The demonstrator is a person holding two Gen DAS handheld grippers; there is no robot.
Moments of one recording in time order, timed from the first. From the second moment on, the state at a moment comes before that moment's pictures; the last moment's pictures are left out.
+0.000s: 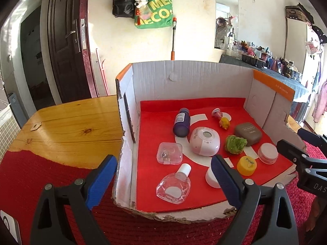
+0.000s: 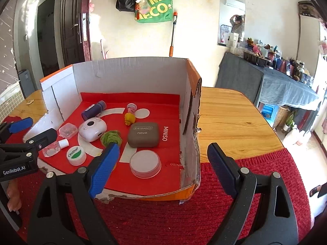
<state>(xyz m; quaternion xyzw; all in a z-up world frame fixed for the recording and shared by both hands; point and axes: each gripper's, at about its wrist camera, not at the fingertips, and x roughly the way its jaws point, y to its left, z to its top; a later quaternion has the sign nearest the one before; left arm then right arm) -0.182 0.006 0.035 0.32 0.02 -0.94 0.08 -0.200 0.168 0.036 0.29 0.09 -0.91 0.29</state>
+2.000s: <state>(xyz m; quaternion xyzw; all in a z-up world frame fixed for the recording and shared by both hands) -0.178 0.008 0.037 0.30 0.03 -0.95 0.09 -0.205 0.177 0.037 0.30 0.07 -0.91 0.28</state>
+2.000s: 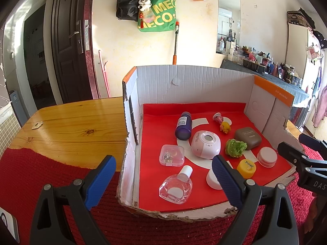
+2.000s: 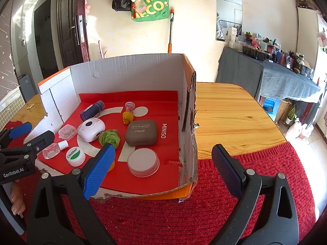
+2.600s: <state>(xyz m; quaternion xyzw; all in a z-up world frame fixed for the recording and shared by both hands) -0.176 0.010 0.038 0.30 0.02 -0.95 0.09 -0.201 0.177 0.039 0.29 0.07 -0.91 0.28</state>
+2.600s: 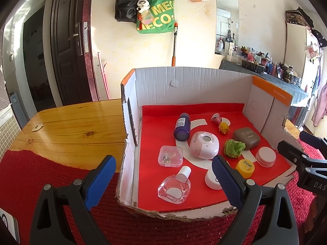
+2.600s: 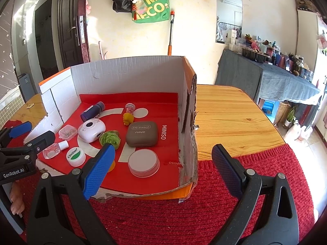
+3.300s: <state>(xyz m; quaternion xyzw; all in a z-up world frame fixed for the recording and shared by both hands) -0.118 0.033 0.026 0.37 0.03 -0.92 0.07 -0.149 0.201 0.036 0.35 0.08 -0.88 0.30</state>
